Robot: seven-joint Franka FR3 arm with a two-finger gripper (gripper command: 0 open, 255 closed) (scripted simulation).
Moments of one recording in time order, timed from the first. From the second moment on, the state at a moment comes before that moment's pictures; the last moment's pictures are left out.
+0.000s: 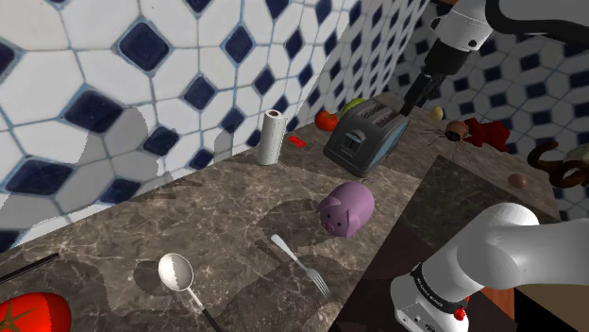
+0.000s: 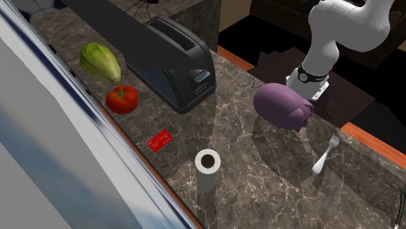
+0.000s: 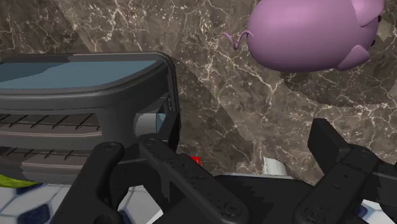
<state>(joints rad) -0.02 -0.77 -0.03 -2.29 -0.09 1.59 -0.17</state>
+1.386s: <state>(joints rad) 0.02 -0.12 0.11 -1.99 -0.05 1.91 0.07</state>
